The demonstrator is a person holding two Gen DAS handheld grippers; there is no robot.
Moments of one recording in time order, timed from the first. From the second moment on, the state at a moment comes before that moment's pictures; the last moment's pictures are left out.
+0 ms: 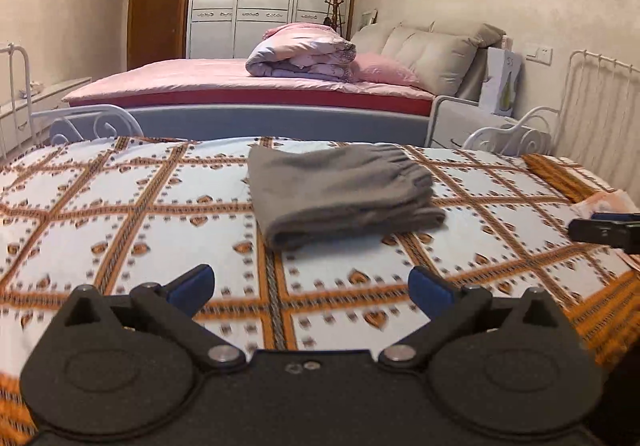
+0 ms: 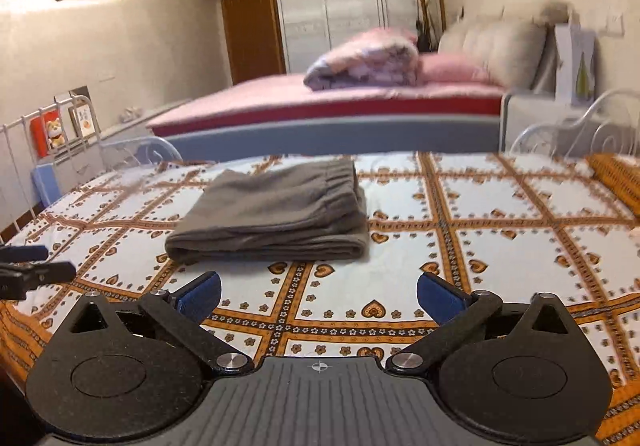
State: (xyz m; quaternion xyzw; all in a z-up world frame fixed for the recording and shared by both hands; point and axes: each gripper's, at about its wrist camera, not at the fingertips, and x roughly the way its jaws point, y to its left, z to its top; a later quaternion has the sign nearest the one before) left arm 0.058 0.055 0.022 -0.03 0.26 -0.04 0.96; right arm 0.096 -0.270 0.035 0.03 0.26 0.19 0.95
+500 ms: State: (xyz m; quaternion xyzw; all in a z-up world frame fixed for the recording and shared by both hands) left arm 0.024 0.036 0.015 -0.05 0.24 -0.04 0.97; right arm 0.046 -0.241 0.025 0.01 0.26 0.20 0.95
